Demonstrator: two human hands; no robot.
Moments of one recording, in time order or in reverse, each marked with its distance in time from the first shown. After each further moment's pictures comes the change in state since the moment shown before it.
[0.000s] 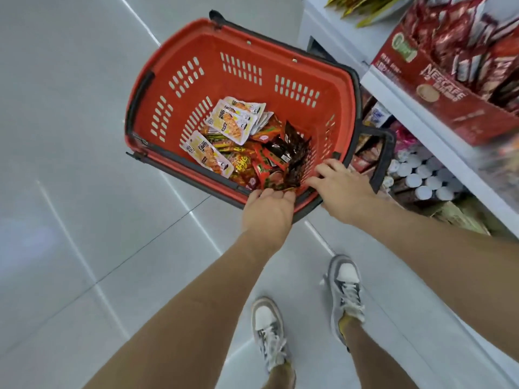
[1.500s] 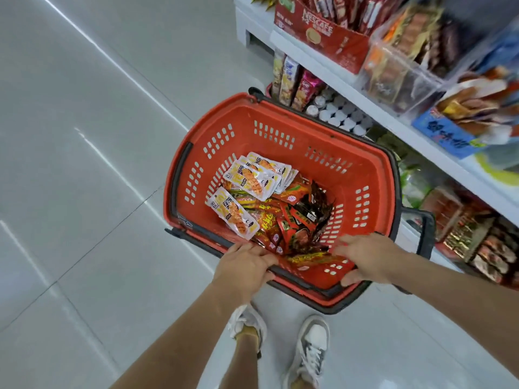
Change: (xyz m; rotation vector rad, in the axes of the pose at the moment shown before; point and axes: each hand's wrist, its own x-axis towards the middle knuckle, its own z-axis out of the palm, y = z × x) left_hand -0.195 0.112 0.096 -0.006 -0.429 0.243; right_hand -0.298 0.006 0.125 0.098 -0.519 -0.010
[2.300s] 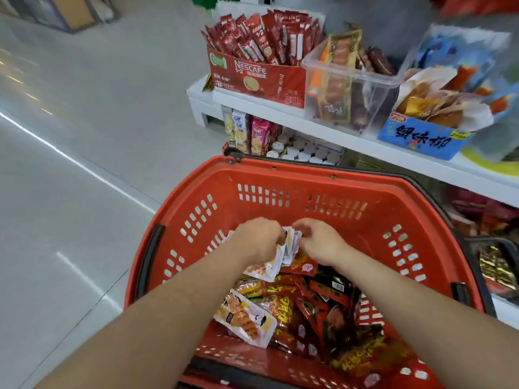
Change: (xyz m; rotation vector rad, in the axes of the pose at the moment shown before) left_hand 0.212 -0.004 -0.059 0.217 0.263 0.159; right_hand 0.157 0.041 -0.009 1.107 0.759 0.322
